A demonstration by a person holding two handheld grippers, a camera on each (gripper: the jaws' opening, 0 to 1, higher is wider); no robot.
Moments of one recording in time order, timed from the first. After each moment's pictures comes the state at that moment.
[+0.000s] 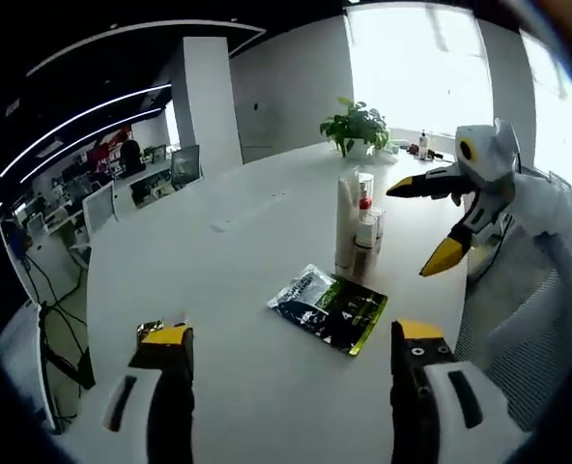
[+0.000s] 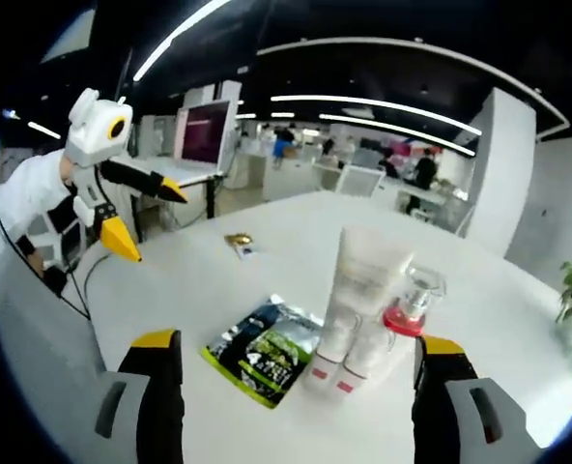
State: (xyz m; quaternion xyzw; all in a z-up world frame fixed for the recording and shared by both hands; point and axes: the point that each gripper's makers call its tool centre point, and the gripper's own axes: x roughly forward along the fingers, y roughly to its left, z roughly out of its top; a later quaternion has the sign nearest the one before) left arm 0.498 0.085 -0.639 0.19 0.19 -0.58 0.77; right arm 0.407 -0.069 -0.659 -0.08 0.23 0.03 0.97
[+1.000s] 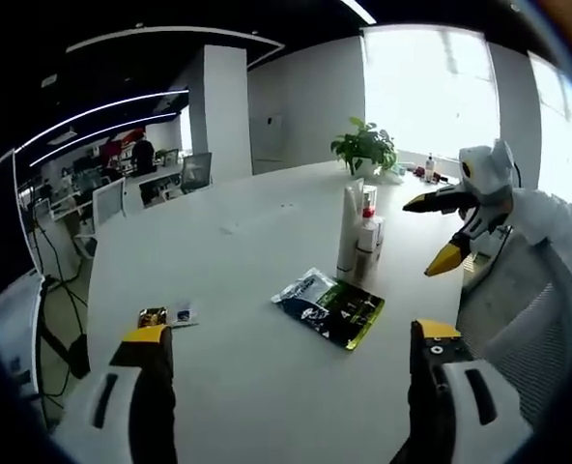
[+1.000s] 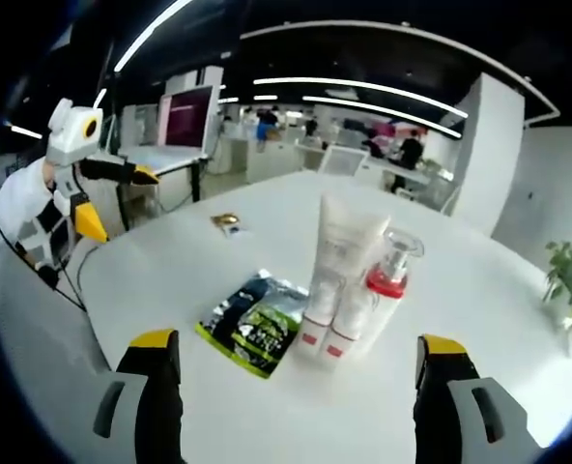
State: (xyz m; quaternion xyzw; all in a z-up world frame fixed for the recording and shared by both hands) left arm 0.502 0.112 -0.646 0.14 0.18 -0.58 0.78; right arm 0.383 -0.074 -0.673 -0.07 0.27 -0.01 0.96
